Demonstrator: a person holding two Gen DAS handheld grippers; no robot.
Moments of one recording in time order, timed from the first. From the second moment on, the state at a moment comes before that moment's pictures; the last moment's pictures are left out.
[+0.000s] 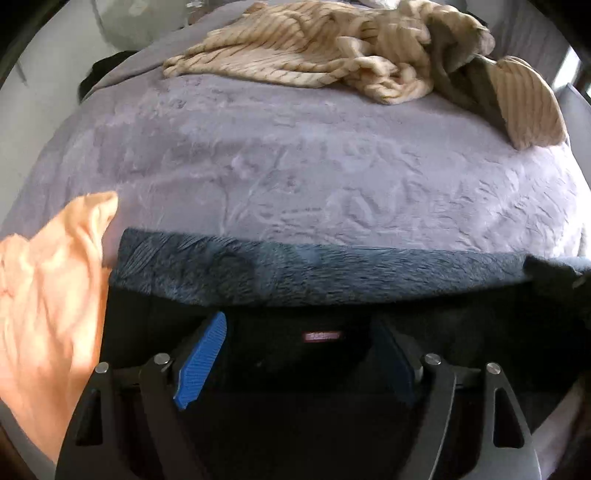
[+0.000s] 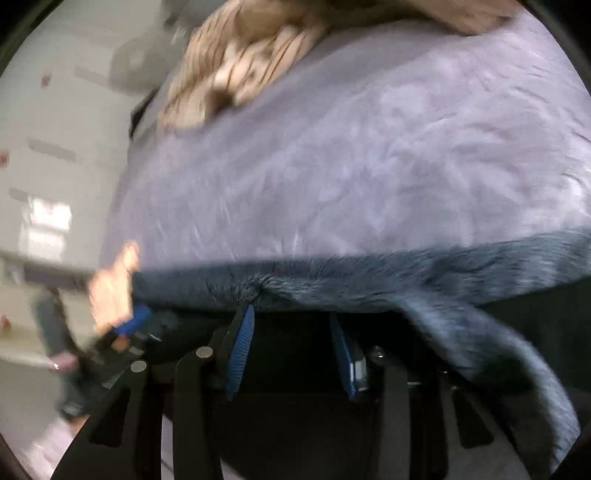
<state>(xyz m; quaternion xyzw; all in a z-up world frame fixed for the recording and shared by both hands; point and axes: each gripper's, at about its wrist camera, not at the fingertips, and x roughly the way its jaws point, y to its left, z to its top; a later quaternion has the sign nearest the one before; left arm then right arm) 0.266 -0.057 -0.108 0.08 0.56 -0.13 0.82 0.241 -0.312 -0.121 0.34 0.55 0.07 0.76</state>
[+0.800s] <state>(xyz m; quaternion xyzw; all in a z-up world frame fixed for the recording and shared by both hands) 0.056 -0.341 -0.099 0.09 0.62 -0.50 0.59 -0.188 -0.473 -0.156 0.62 0.44 -0.14 0.63</state>
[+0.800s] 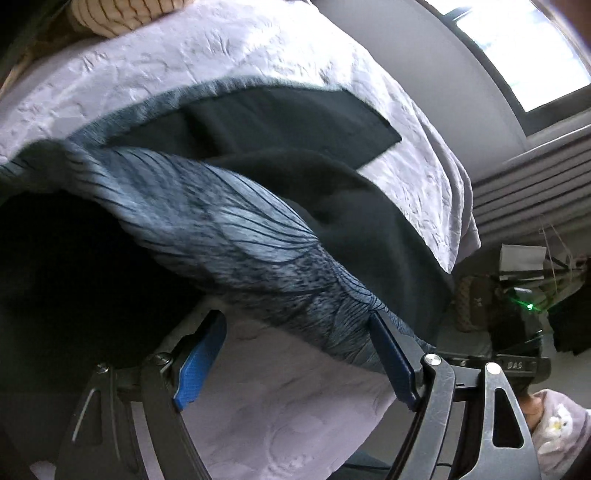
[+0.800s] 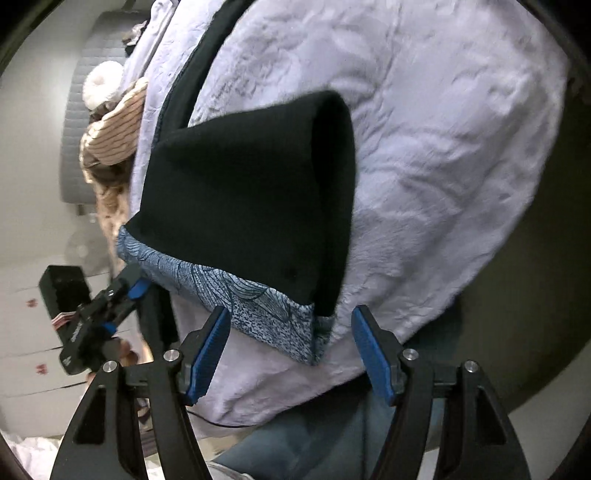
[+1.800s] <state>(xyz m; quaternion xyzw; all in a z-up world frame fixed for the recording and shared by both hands) 0.185 -0.377 -0.052 0.14 0.56 -0.34 0.74 0.042 -0.720 -0.065 0.57 0.39 -0.10 0.72</state>
